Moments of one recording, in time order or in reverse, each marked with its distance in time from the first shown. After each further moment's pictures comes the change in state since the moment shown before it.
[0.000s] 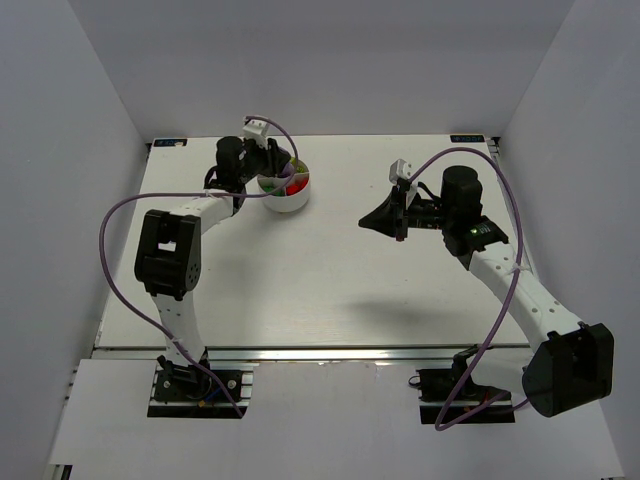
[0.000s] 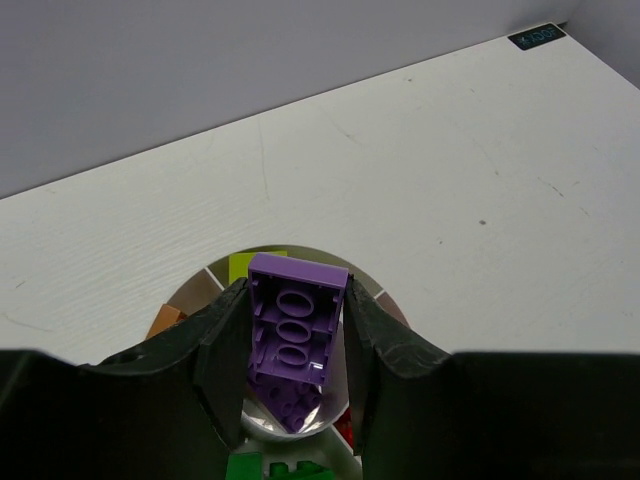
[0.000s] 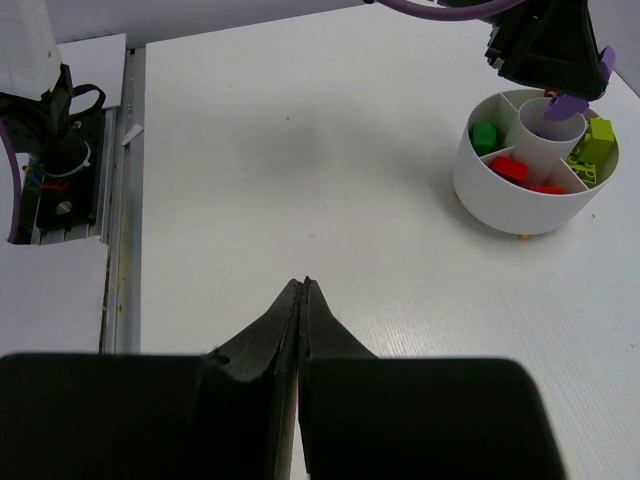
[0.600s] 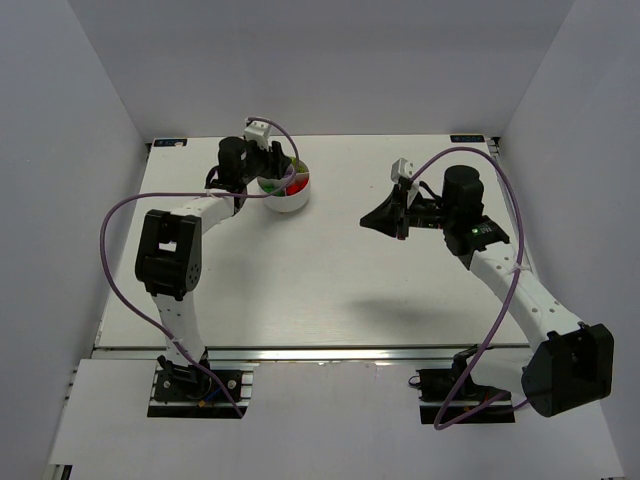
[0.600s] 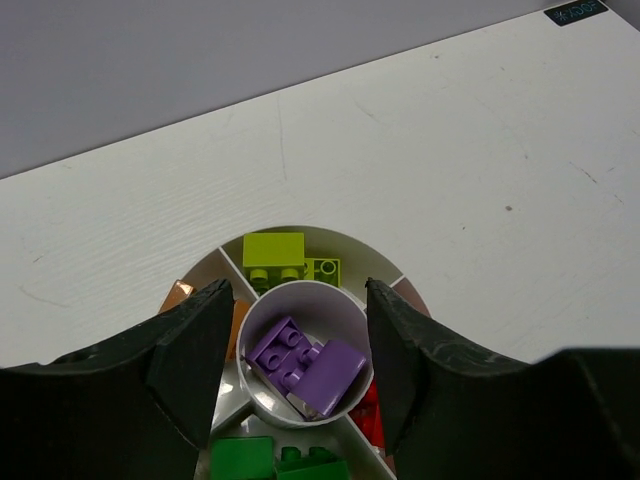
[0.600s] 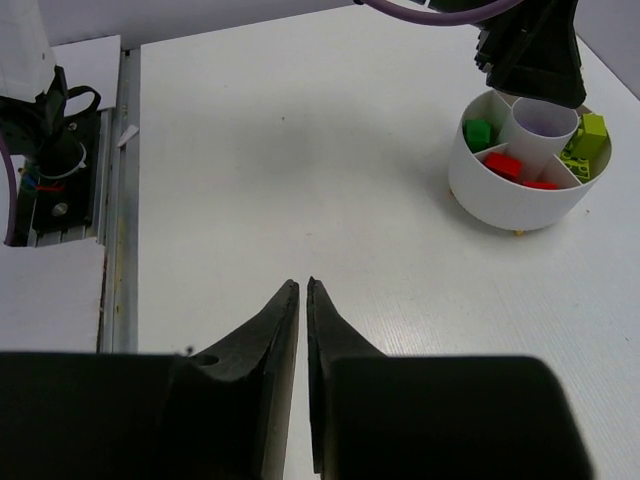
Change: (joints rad) left arm -0.006 0.000 0.008 -0.057 -0.061 0.040; right arm -0.009 0.000 0.000 0.000 0.000 0.003
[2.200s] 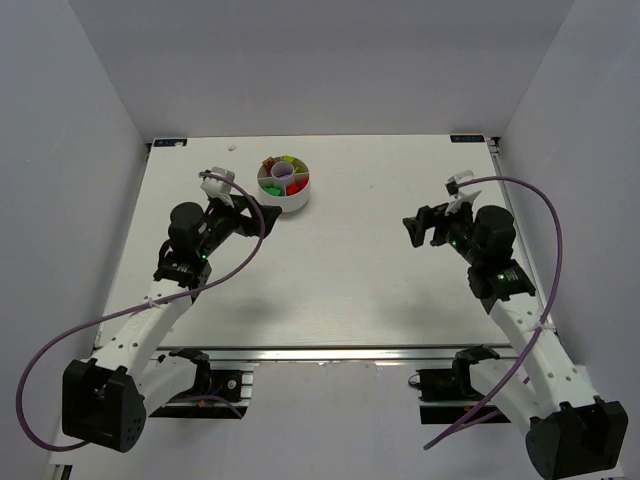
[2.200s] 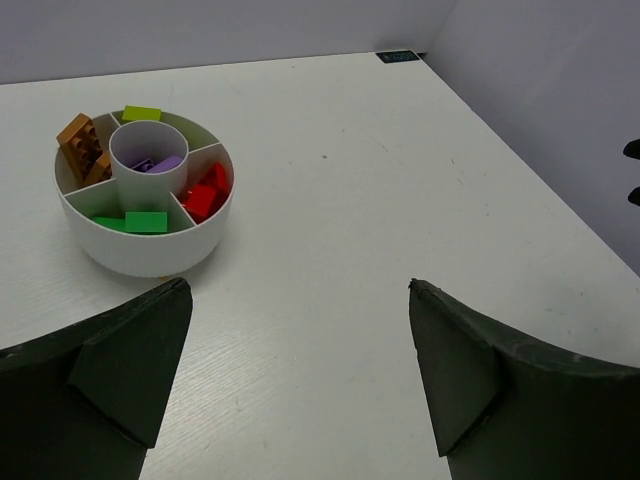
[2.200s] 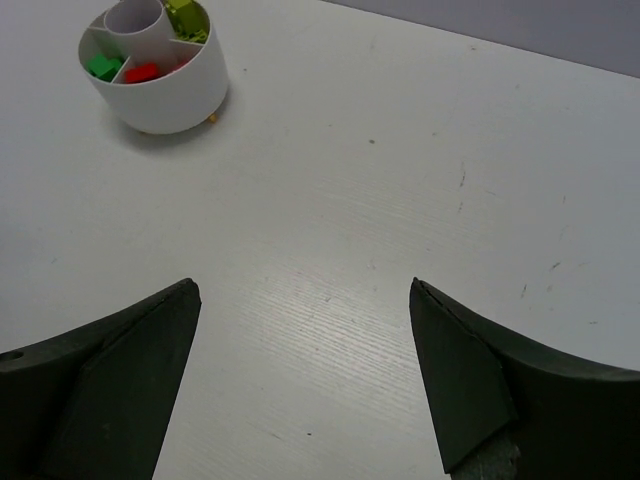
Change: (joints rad) left arm -0.042 -0.953 -0.666 -0.143 0.019 -0.224; right arm -0.121 -0.339 -0.263 -0.038 0.753 0.199
